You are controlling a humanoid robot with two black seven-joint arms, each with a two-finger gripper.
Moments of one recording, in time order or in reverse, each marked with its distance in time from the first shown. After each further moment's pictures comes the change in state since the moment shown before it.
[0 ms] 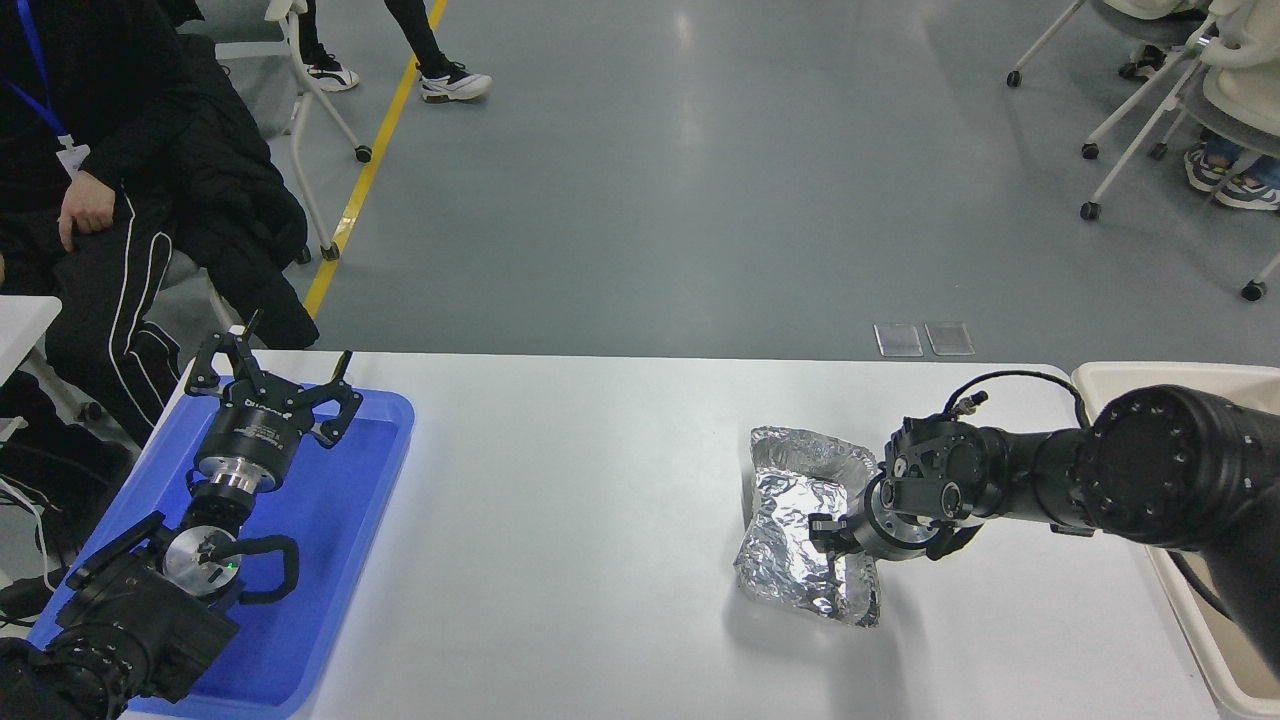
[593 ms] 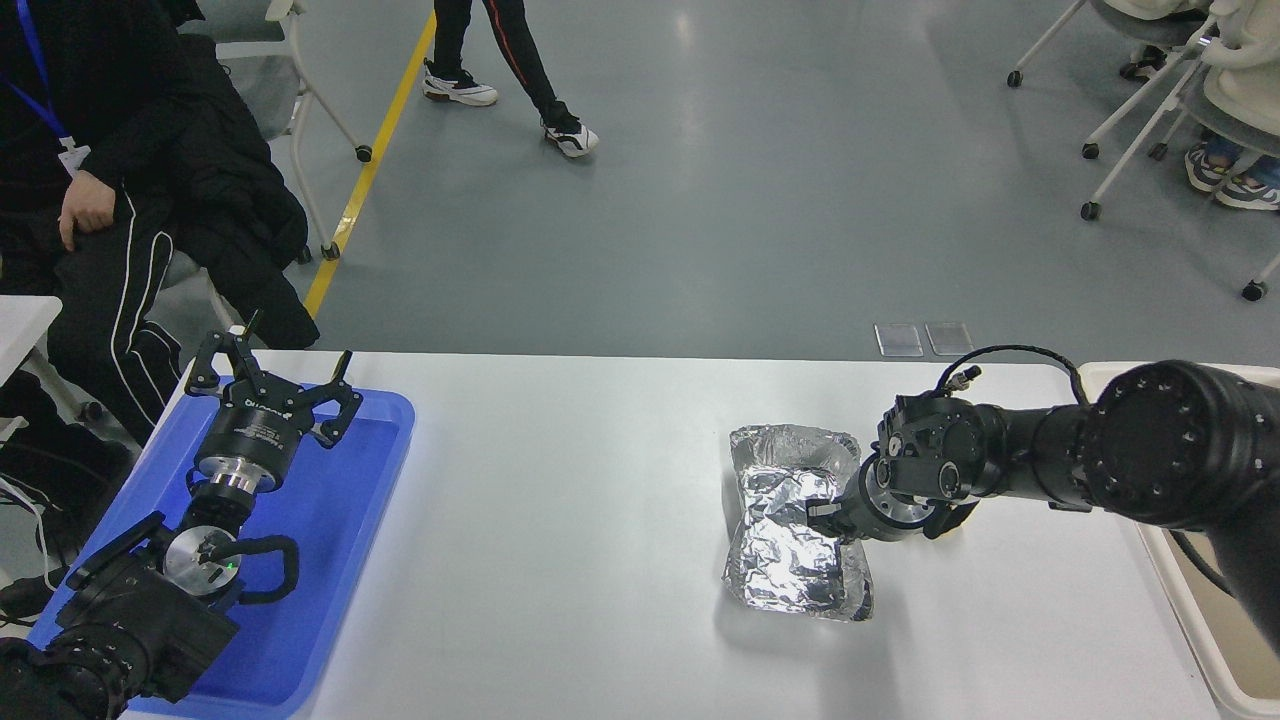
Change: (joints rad) left arm 0.000 0.000 0.000 0.000 0.000 0.000 0.000; right arm 0.054 -0.008 0.000 0.065 -0.021 0.013 0.000
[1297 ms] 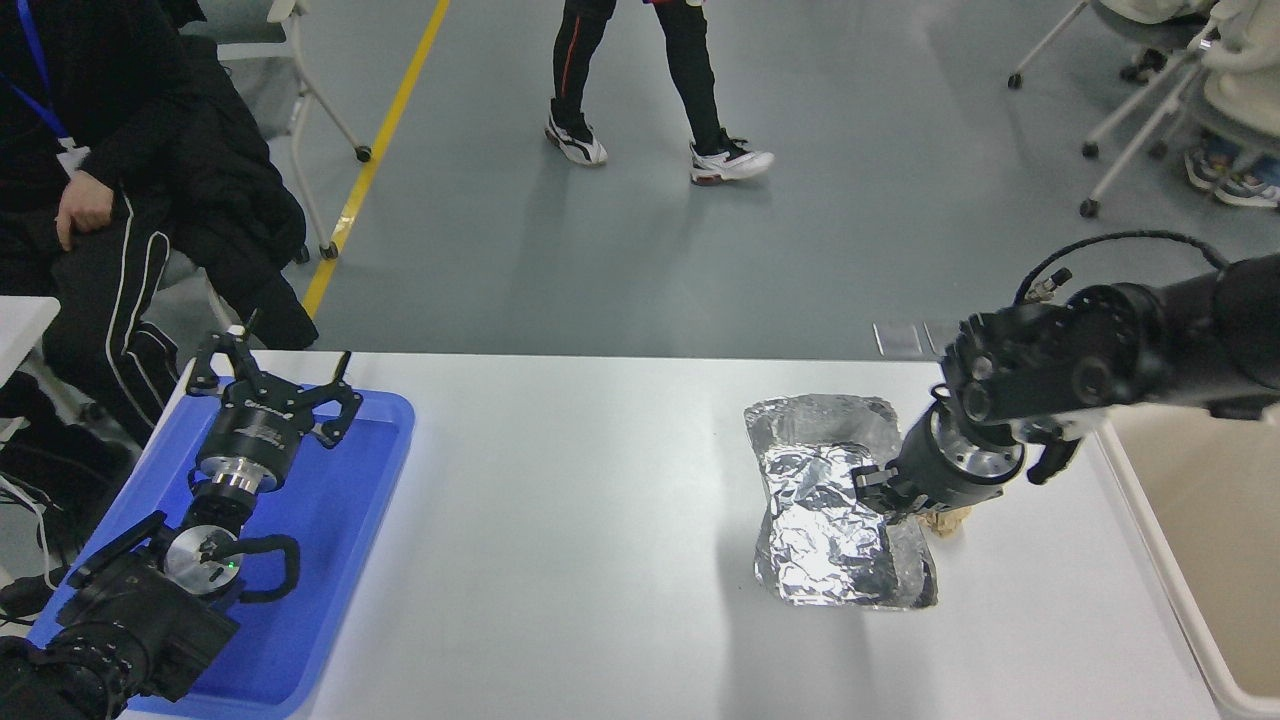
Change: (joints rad) left arm 0.000 0.000 0.000 0.000 0.000 0.000 0.000; right arm 0.696 -0.306 -0.079 0.721 -0.053 0.062 0.000
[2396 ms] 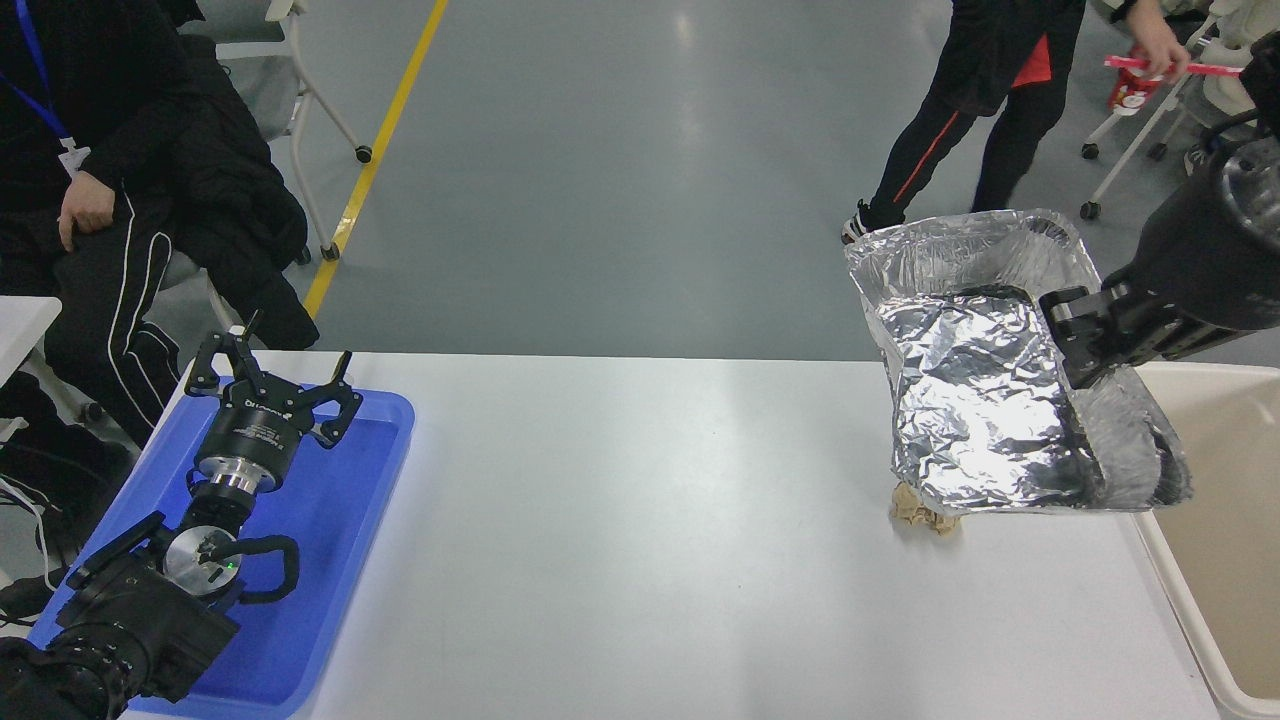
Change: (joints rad) left arm 0.000 0.000 0.000 0.000 -0.001 0.000 0.000; right arm 0.613 -0.132 -0.219 0.139 -0.015 0.366 -0.001
